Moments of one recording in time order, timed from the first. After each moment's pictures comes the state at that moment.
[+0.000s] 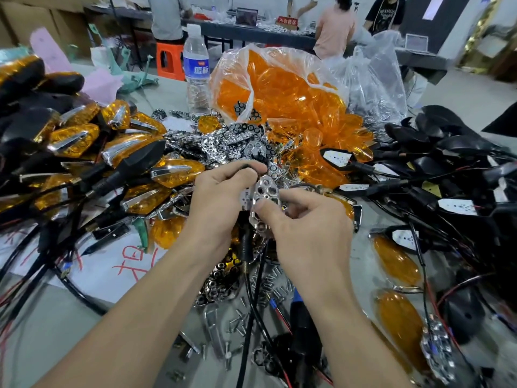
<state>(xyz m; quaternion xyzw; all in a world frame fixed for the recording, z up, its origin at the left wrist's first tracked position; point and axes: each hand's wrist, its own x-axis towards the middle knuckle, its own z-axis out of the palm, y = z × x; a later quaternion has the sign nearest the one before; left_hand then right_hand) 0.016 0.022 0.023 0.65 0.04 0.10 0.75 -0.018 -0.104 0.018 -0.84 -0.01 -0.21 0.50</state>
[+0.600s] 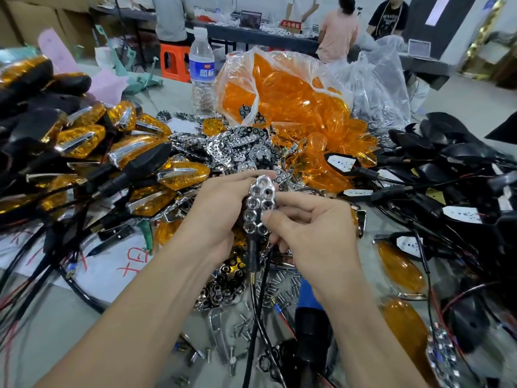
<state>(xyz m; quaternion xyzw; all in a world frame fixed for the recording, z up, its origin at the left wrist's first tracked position) 0.014 0.030 0.033 0.60 0.06 -0.02 0.79 -0.016 -0.110 0.023 -0.73 -0.08 -0.07 0.67</state>
